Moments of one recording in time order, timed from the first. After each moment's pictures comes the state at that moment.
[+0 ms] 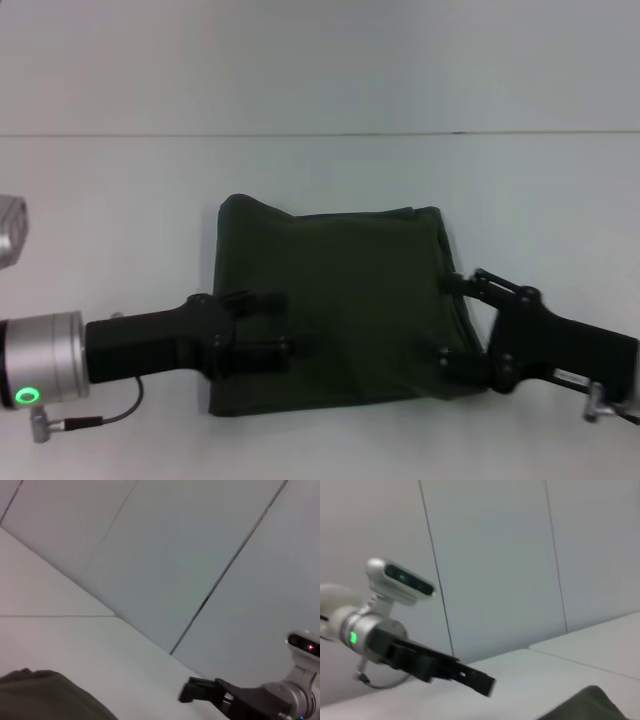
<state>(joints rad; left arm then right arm) -0.48 -2.15 0.60 0.65 2.00 1.72 -1.56 0.52 2.10 -0.45 -0.31 -2.01 -1.58 0.90</state>
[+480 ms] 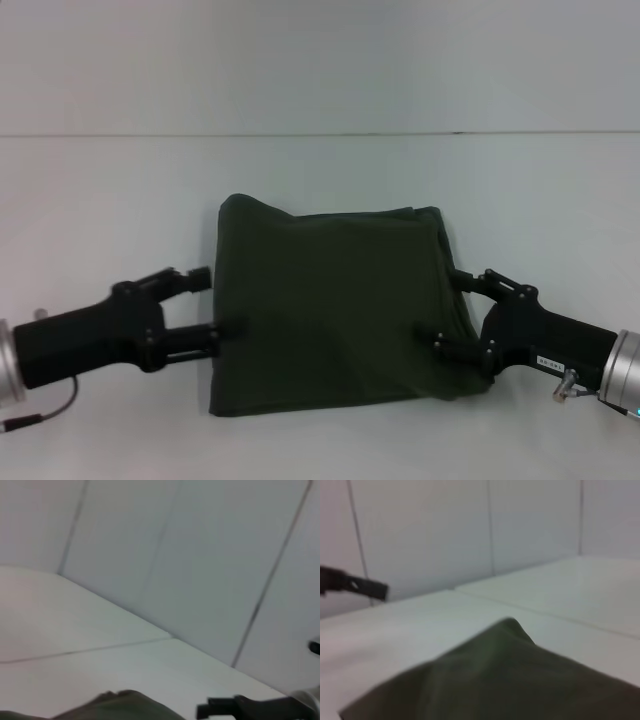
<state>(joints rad) -0.40 -2.14 0.50 0.70 1.99 1.70 -1.39 0.55 2.10 -0.44 -0.23 -1.99 -1.28 0.81</state>
